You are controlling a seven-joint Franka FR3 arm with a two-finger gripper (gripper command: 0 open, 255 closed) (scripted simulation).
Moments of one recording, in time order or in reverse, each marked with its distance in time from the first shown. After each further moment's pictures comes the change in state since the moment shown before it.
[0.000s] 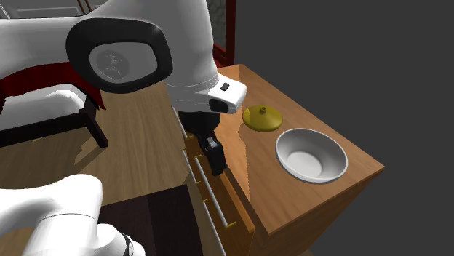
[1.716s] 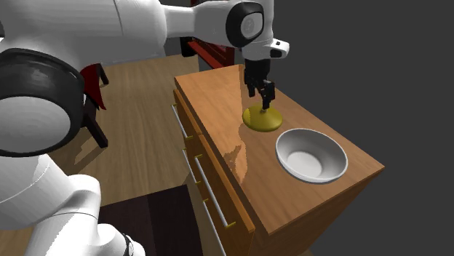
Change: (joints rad) arm 0.066 0.821 0.310 0.709 -0.118 0.122 0.431
